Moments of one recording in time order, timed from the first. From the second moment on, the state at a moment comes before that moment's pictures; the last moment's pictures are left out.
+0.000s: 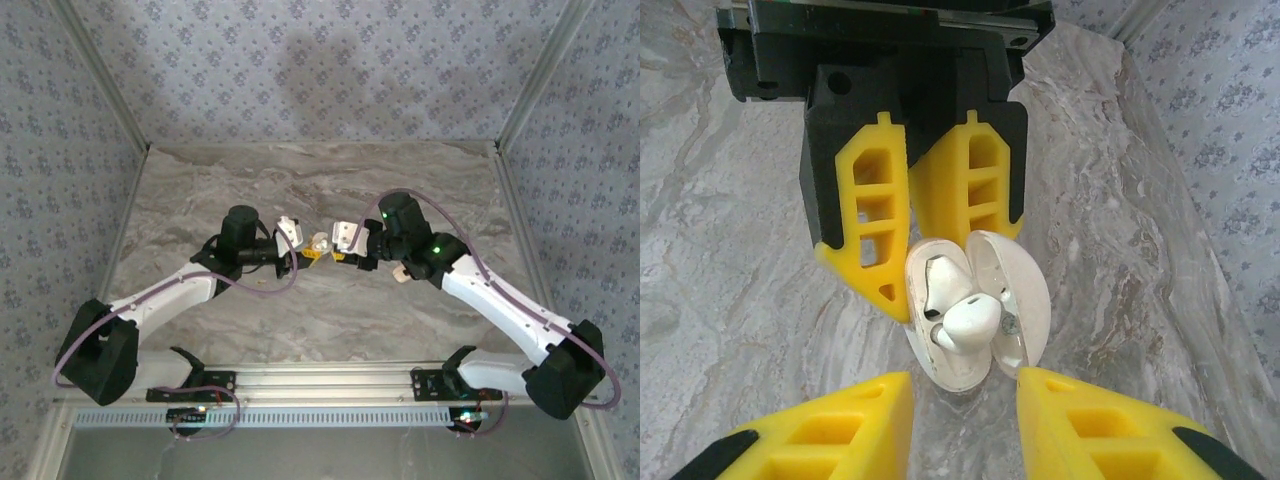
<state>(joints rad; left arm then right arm) -0.59 1.28 0.73 0.15 0.72 0.38 0.67 1.19 1.01 -0.41 -0.40 -0.80</state>
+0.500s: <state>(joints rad) -0.59 1.28 0.73 0.14 0.72 0.38 0.68 1.26 1.03 -0.37 -0.43 -0.81</state>
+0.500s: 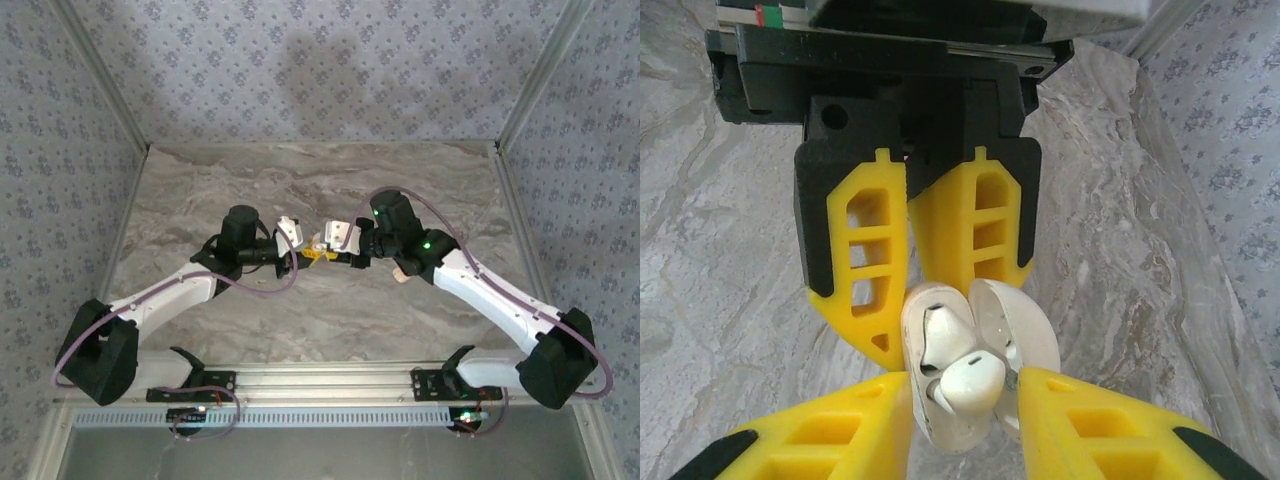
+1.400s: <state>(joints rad) -0.59 1.26 0.74 0.13 0.66 0.39 0.71 1.27 1.03 -0.32 -0.36 -0.56</state>
